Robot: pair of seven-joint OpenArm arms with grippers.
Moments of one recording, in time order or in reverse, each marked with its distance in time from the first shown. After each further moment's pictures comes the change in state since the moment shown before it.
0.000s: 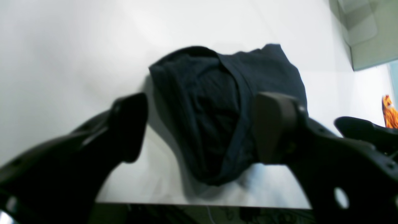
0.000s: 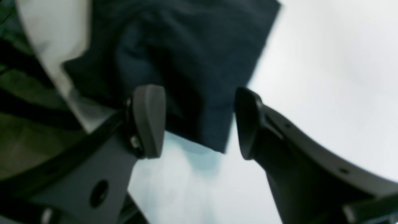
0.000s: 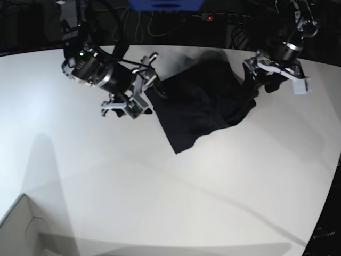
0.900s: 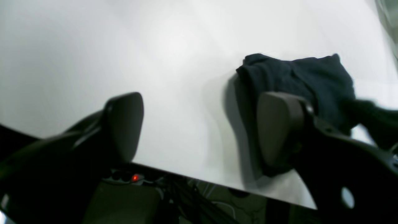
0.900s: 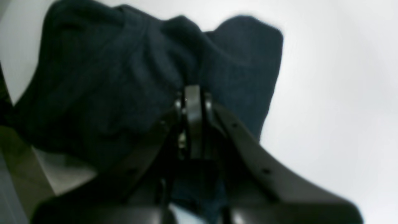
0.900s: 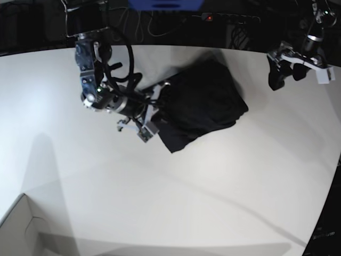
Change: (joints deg) left arm 3.7 -3.2 -8.7 0.0 -0.3 0.0 0.4; right arm 13.4 -1.7 -1.8 -24.7 0.4 0.0 5.6
